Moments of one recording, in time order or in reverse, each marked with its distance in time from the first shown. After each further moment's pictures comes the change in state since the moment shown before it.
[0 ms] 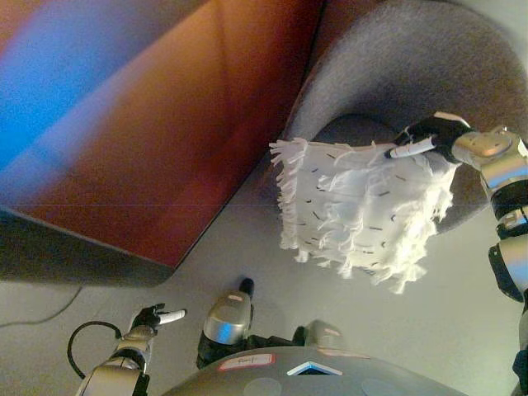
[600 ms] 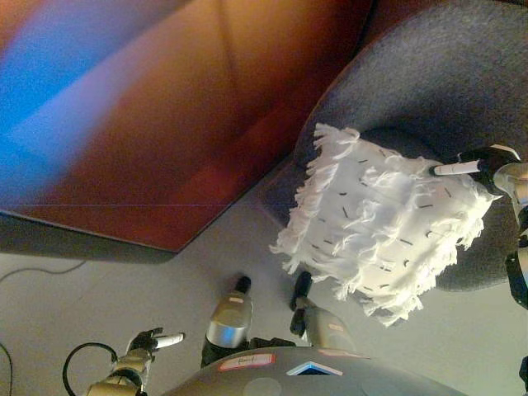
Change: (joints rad) left arm 0.096 0.001 0.003 0.013 0.011 -0.037 -0.057; right arm 0.053 -0.074 -0.117 0.129 0.073 0.110 -0.174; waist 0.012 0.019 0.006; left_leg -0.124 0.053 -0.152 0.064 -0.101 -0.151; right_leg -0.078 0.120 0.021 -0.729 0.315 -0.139
